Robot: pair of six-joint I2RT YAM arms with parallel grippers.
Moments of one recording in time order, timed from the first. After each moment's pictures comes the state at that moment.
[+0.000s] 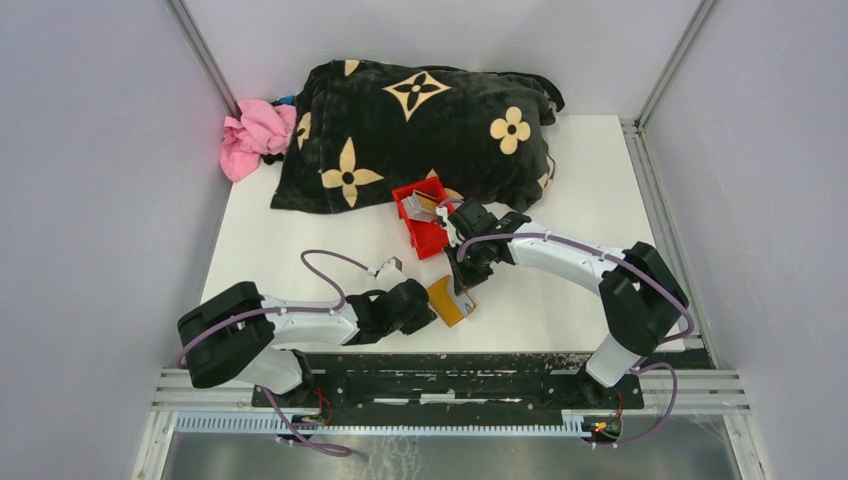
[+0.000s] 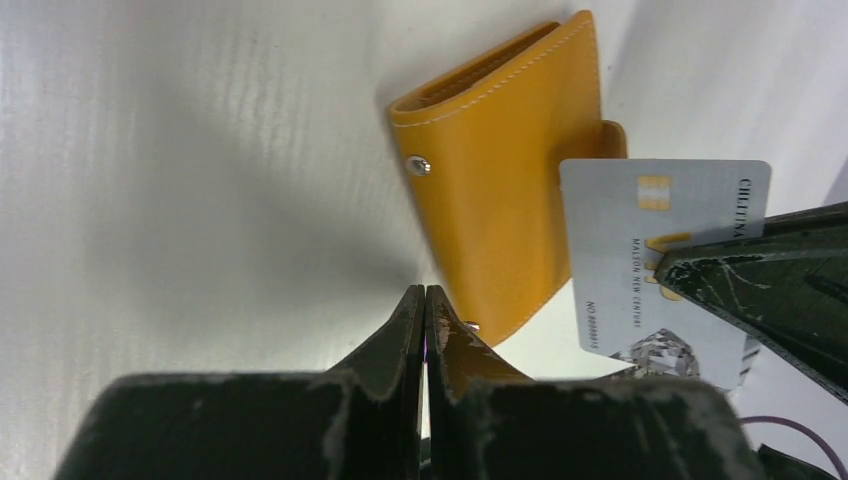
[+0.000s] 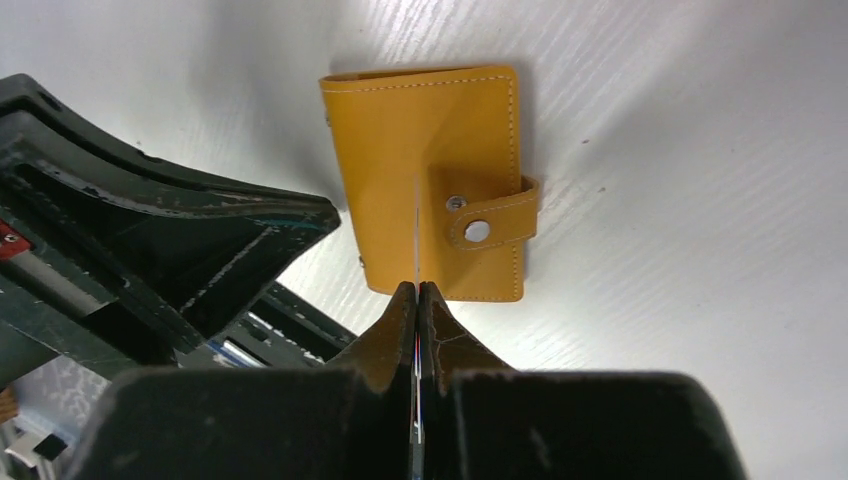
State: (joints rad) left arm -1.07 1.40 0.50 0.04 -0.29 -1.40; right arm 0.76 1.65 1.13 -0.64 -0.24 0.36
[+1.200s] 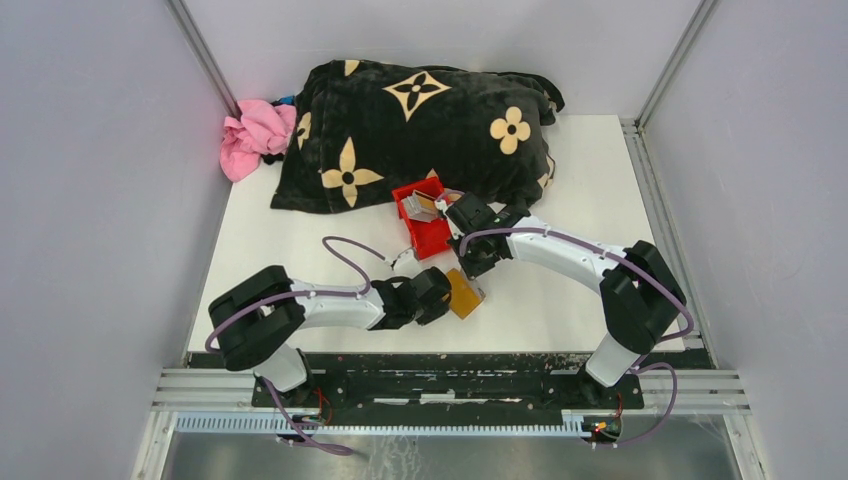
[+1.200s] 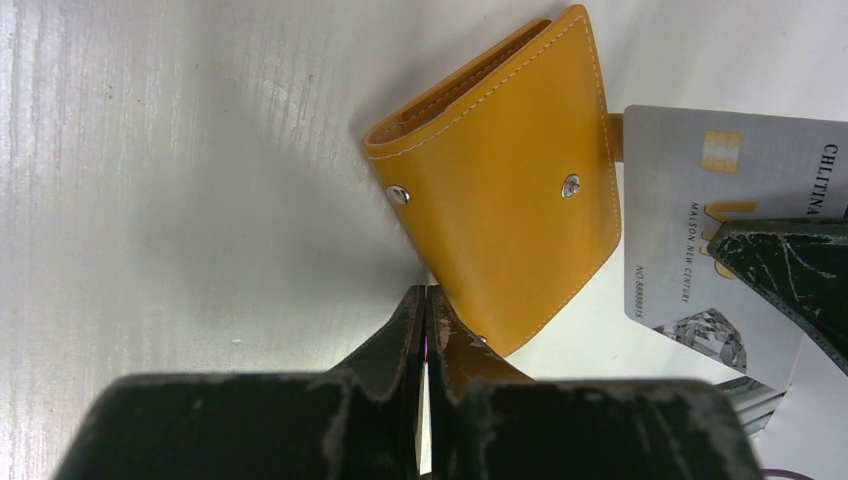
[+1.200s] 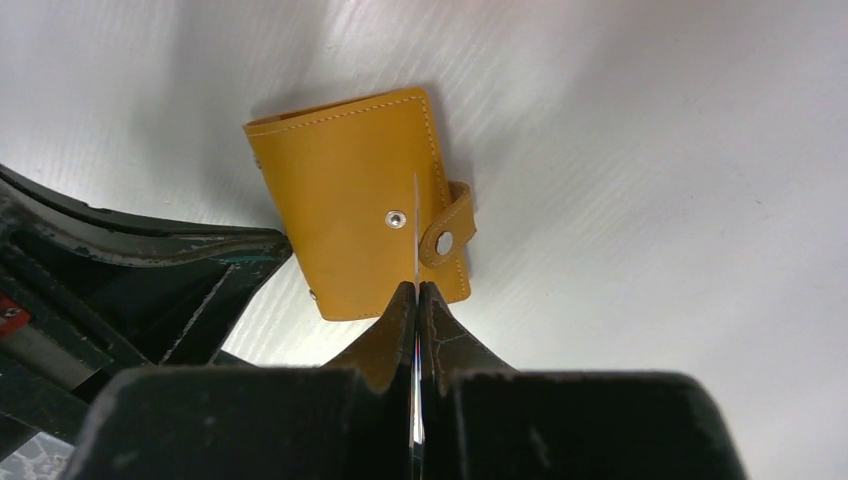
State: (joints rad) left arm -1.07 1.58 0.70 -0.08 -0.31 -1.40; right arm 0.77 1.67 1.20 -0.71 0.00 0.22
